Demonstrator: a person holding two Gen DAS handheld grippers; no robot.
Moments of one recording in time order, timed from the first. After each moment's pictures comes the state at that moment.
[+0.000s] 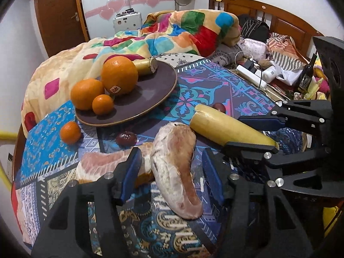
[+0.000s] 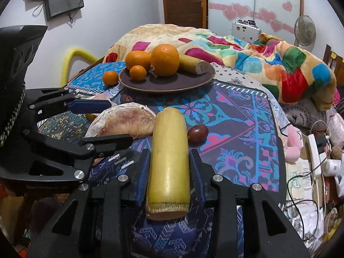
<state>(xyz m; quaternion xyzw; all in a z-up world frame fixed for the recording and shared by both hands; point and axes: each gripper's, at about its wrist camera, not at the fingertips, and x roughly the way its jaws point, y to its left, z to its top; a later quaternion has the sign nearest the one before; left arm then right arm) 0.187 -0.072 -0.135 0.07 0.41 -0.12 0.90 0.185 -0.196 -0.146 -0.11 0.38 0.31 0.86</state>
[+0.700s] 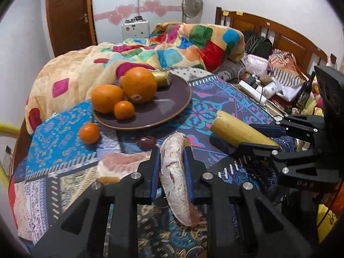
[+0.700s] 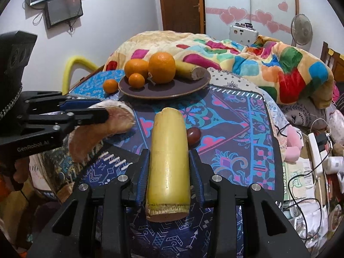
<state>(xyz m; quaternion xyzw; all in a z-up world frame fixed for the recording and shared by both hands) 0.169 -0.036 -0.109 0.04 0.38 -0.11 0.92 0.179 -0.208 -0.136 -0.08 0.37 0.31 0.87</state>
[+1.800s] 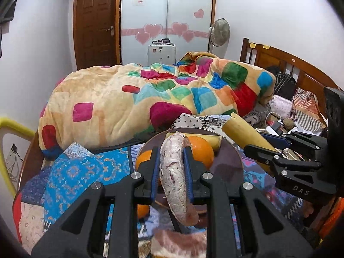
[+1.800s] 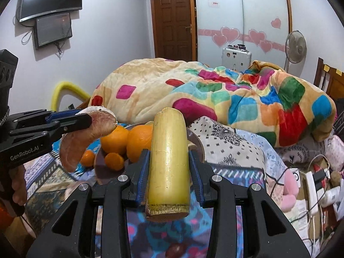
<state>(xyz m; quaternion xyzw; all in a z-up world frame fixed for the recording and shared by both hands) 0.262 0.025 -0.067 -0.01 0.31 -0.05 0.95 0.274 -0.156 -0.094 -0.07 0.30 0.28 0.91</state>
